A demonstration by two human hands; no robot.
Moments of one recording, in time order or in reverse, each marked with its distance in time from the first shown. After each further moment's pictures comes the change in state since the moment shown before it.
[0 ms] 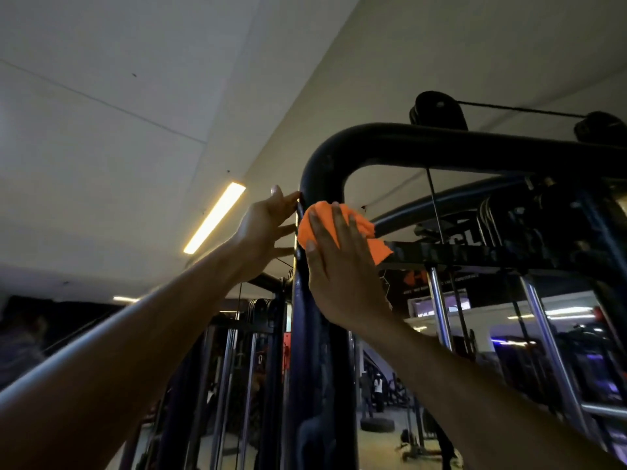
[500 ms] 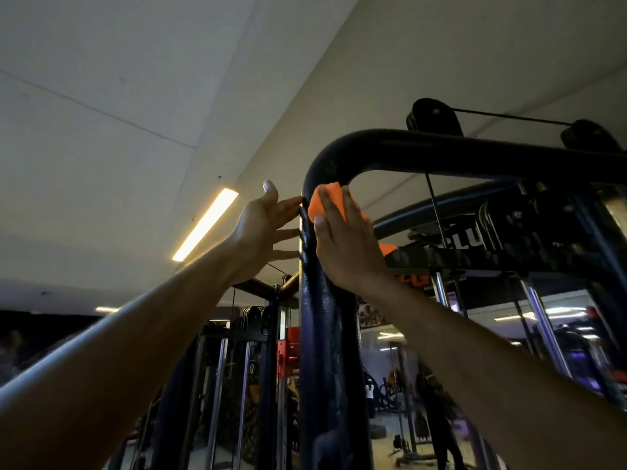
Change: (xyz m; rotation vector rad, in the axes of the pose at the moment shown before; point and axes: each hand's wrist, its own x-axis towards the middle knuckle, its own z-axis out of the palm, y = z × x) left_hand 0.012 0.008 -0.014 0.063 -0.103 -0.104; right_hand 0.057 0.009 -0.001 0.028 -0.038 0.129
